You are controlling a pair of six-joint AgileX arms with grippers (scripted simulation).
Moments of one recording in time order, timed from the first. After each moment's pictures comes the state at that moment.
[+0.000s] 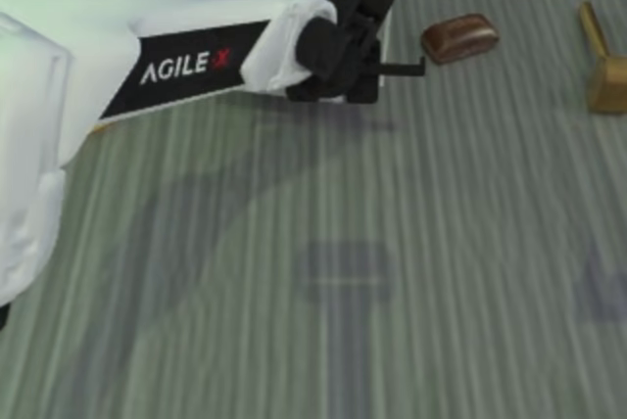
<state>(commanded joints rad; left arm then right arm) -0.65 2.18 1.67 -0.41 -0.32 -0.44 0.00 0.00 0.00 0.00 0.00 0.00</state>
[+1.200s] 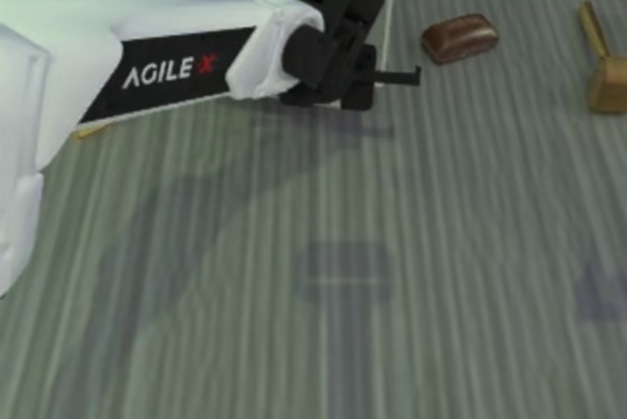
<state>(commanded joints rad) -0.64 2.14 1.60 -0.37 -0.28 -0.39 0.00 0.00 0.00 0.00 0.00 0.00</state>
